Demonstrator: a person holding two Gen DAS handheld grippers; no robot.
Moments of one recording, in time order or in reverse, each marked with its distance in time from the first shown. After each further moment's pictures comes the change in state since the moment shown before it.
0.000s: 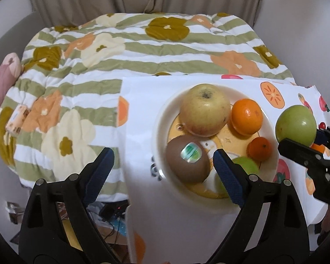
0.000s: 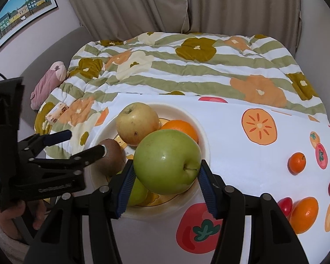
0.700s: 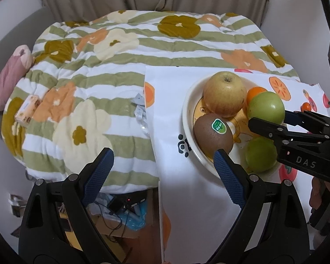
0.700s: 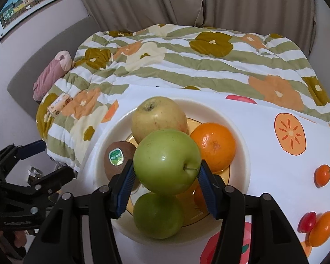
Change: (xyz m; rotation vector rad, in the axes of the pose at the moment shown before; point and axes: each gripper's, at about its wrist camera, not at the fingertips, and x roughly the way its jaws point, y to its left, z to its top) left arm -0.015 0.032 -0.024 -0.019 0.009 0.029; right arm 0.047 0.034 0.006 -0.056 0.036 0.018
